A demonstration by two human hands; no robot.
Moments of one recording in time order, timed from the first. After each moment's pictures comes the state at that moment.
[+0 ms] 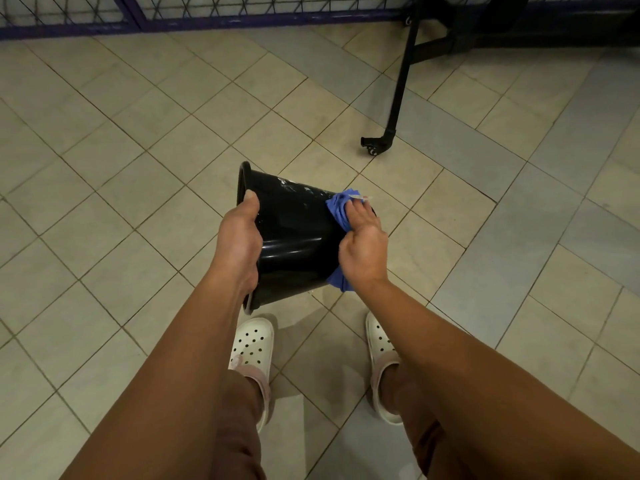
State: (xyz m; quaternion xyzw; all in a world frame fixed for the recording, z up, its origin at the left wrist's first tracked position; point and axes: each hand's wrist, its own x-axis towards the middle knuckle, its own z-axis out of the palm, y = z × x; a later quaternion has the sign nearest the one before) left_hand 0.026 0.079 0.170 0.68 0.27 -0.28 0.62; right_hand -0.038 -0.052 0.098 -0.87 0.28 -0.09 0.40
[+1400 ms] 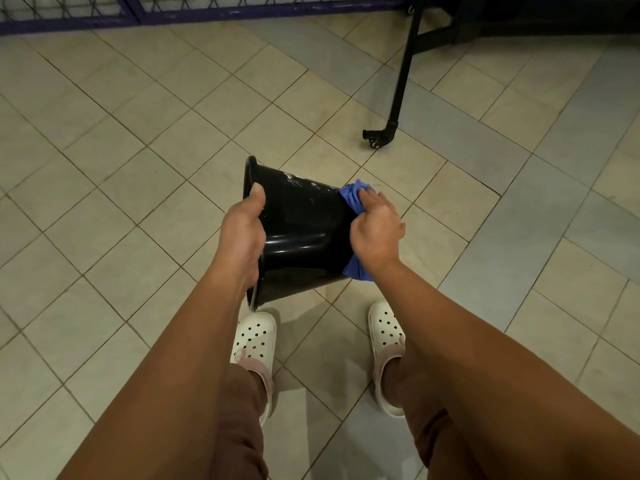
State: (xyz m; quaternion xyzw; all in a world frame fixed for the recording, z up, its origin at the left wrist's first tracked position) left_hand 0.026 0.082 0.162 0.68 0.23 -0.29 0.64; right_hand -0.028 -0.072 0.102 -0.86 0.34 -0.04 0.37
